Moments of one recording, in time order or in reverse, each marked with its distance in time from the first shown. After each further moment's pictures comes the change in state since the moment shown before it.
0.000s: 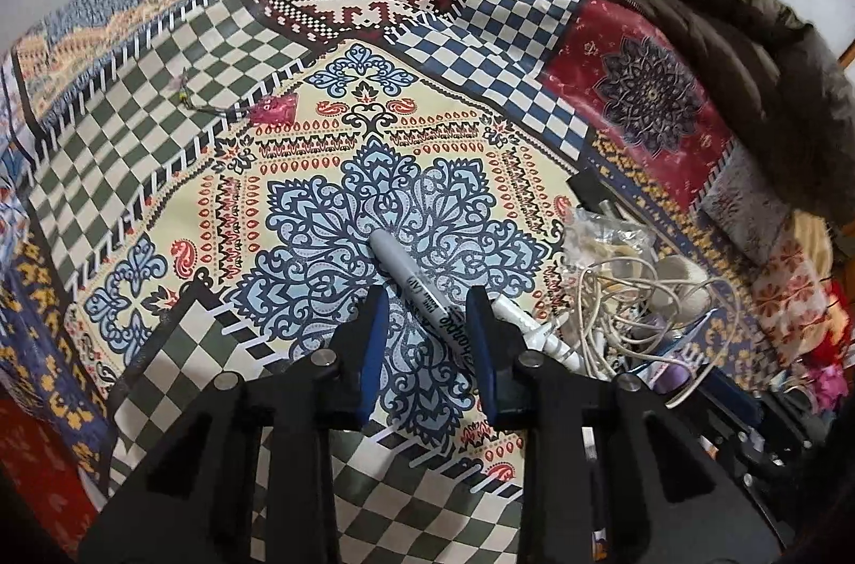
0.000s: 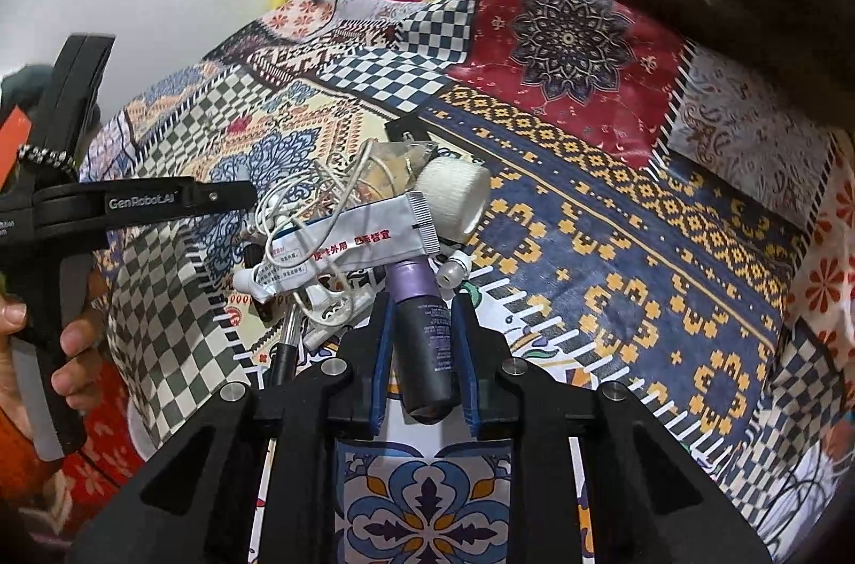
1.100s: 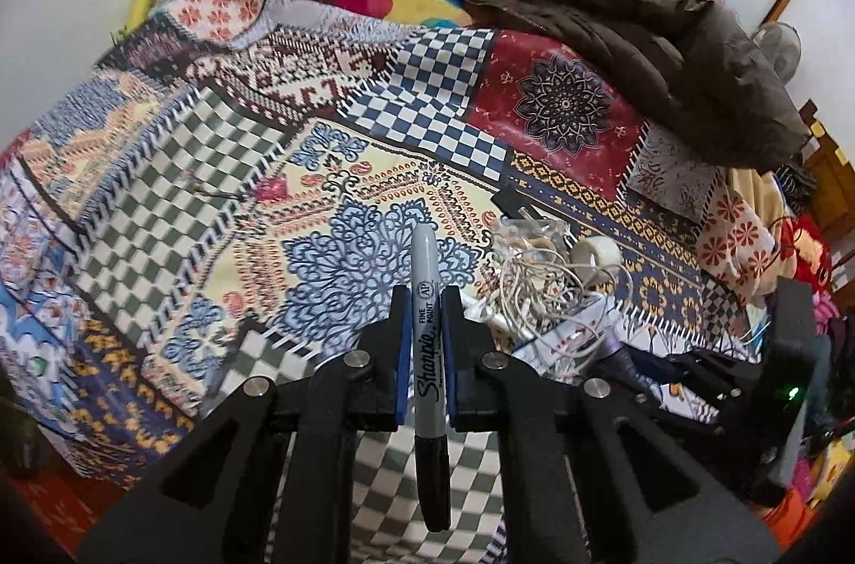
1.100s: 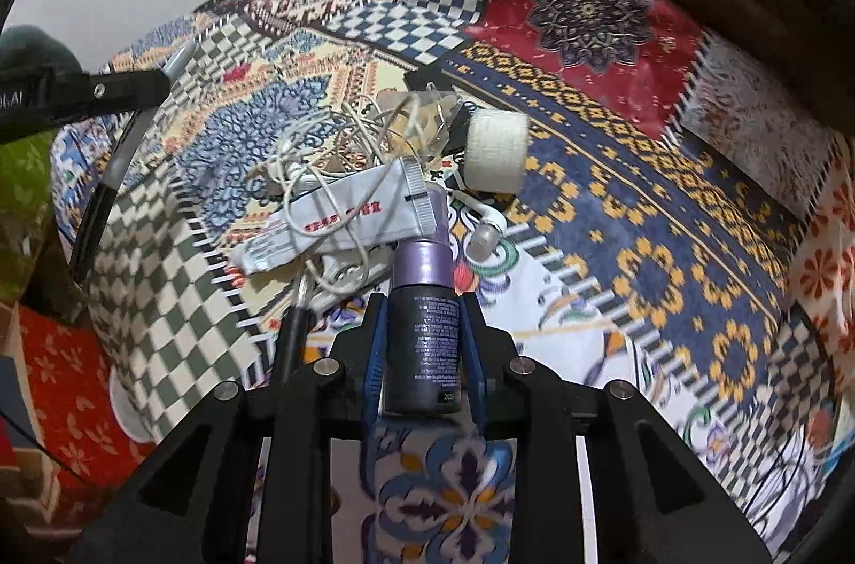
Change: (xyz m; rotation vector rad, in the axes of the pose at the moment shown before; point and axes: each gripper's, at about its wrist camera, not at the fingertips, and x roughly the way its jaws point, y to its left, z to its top) left arm -0.080 0.001 0.005 0.184 -0.058 -0.089; right arm 0.013 0.020 -0.010 -0.011 0.084 -0.065
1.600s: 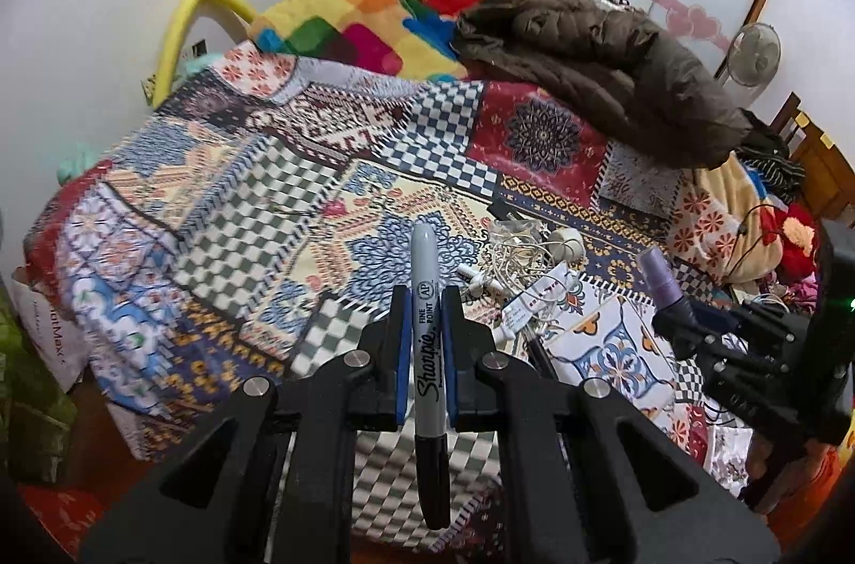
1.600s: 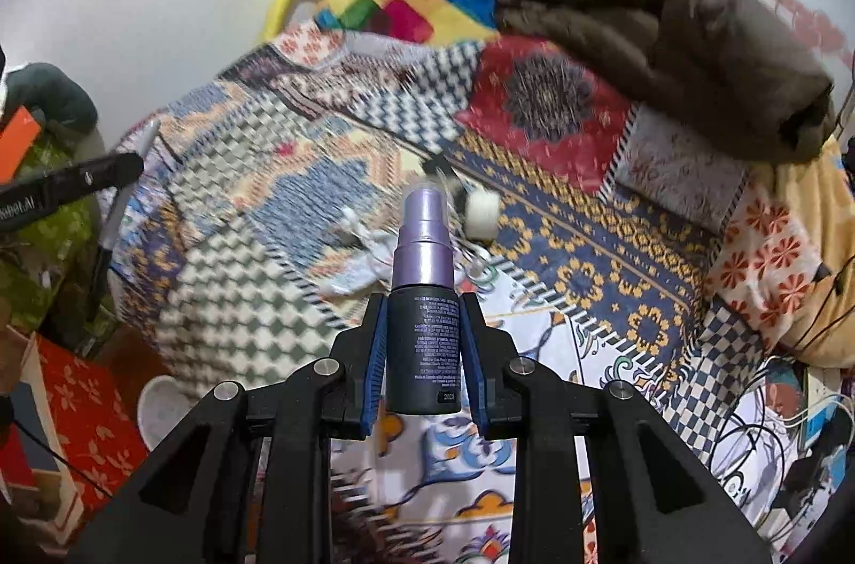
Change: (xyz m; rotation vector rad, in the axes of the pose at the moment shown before) left arm -0.115 0.009 -0.032 0.045 -0.113 0.027; right arm -0.111 0.036 0.002 0.019 -0.140 -0.036
